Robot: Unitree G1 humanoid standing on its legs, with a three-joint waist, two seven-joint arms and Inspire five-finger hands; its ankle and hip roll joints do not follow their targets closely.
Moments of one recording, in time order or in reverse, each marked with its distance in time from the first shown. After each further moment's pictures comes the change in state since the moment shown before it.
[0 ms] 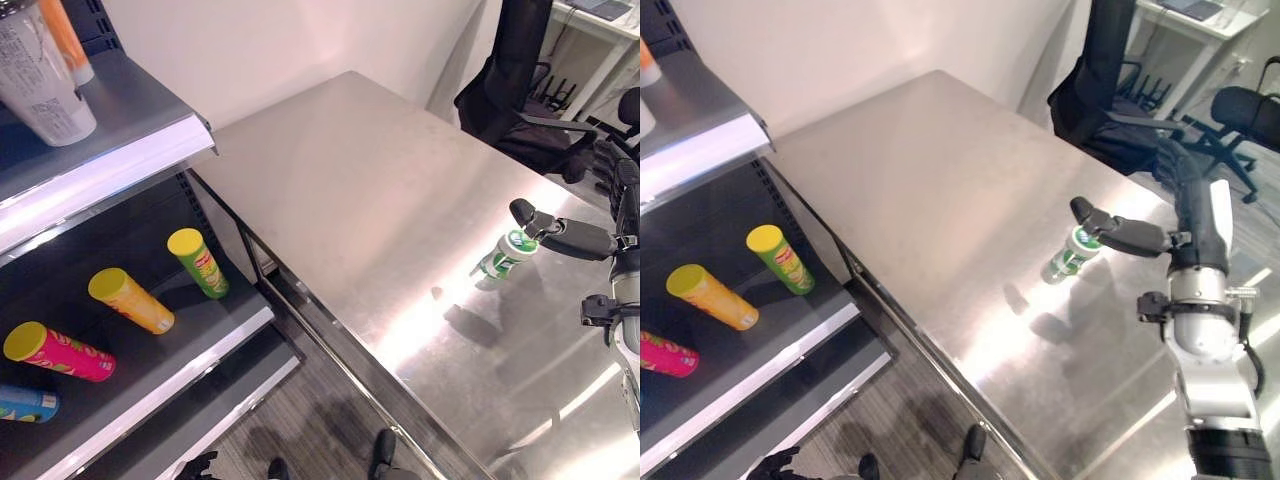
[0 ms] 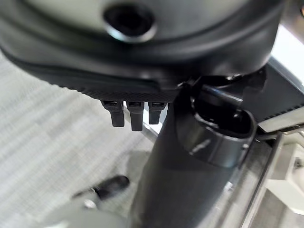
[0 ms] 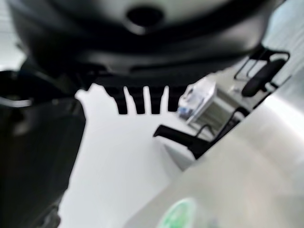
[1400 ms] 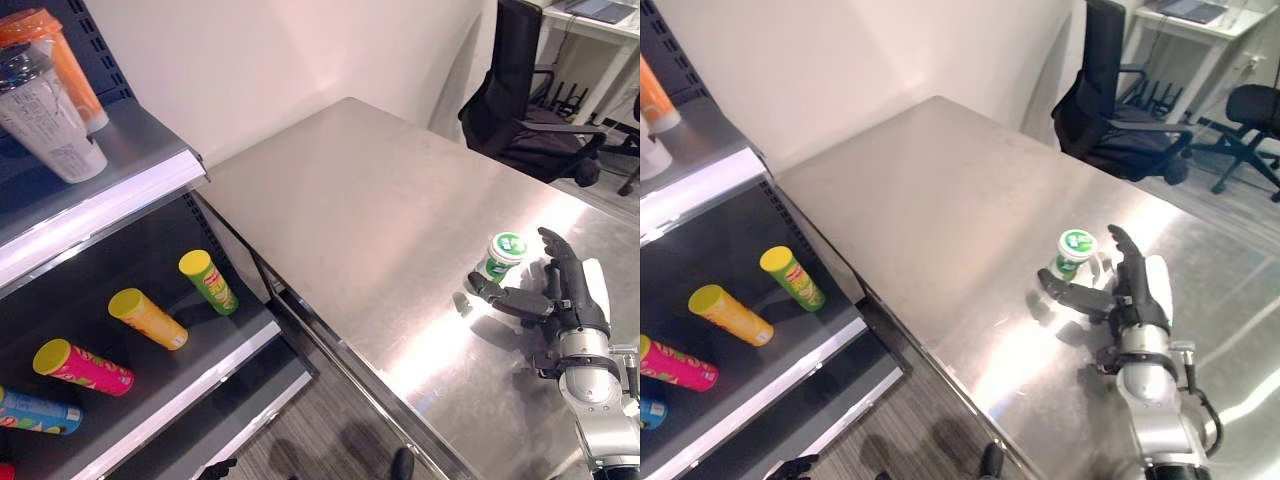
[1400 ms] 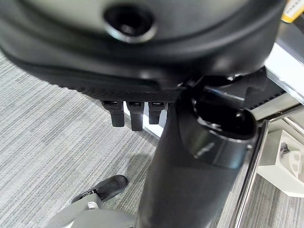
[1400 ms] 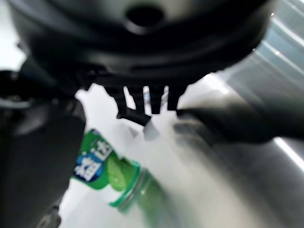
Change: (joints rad) left arm 0.018 -0.009 -0.073 -0.007 0.051 -0.004 -0.036; right arm 0.025 0.180 0.097 0.077 -0.239 0.015 -0.094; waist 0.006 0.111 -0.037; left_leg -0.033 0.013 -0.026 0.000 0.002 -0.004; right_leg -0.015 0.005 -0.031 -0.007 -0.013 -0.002
